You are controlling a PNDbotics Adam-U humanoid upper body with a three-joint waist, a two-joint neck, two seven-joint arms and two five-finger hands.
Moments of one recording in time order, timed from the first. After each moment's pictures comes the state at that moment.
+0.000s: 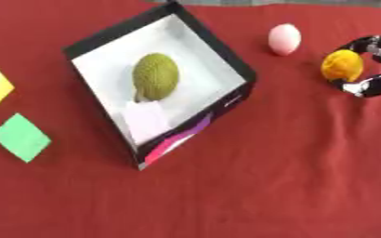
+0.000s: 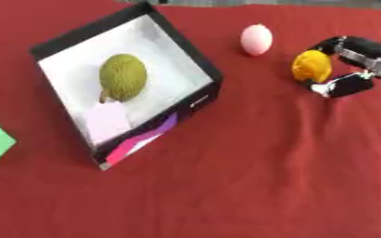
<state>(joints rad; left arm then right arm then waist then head) -0.41 0.48 0.19 -1.98 0.16 0.06 0.37 -0.46 -1.06 -0.02 -1.22 0.39 -0.38 0.26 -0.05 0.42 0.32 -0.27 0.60</state>
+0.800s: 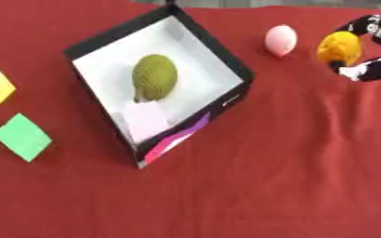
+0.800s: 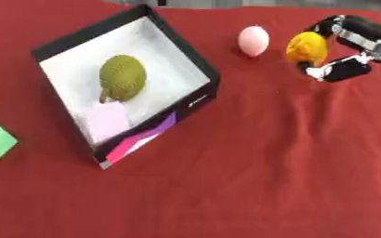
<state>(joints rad) -0.40 0.48 0.19 -1.98 0.16 0.06 0.36 -0.50 -1.08 0.00 -1.31 0.33 -0.37 0.22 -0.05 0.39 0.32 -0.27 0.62</state>
